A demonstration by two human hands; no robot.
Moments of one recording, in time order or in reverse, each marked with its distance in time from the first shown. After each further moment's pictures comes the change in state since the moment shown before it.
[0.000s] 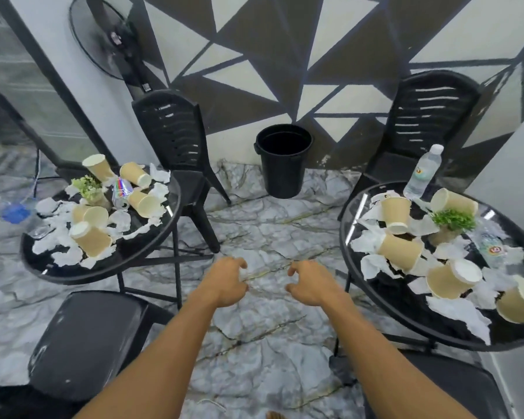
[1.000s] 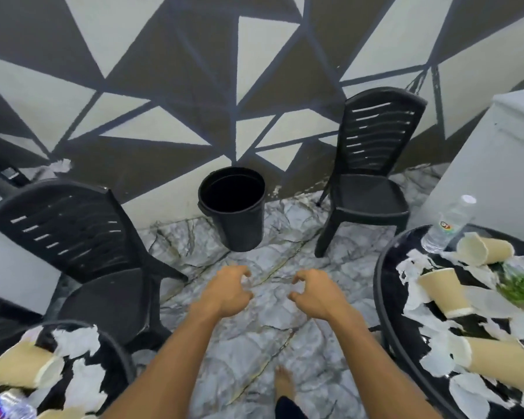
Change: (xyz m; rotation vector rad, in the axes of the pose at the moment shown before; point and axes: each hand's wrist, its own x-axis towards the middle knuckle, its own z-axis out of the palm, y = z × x) left_hand 0.449 -0.014 -0.175 0.087 -0.130 0.376; right_hand 0.354 -0.039 -0.143 0.271 0.260 0.343
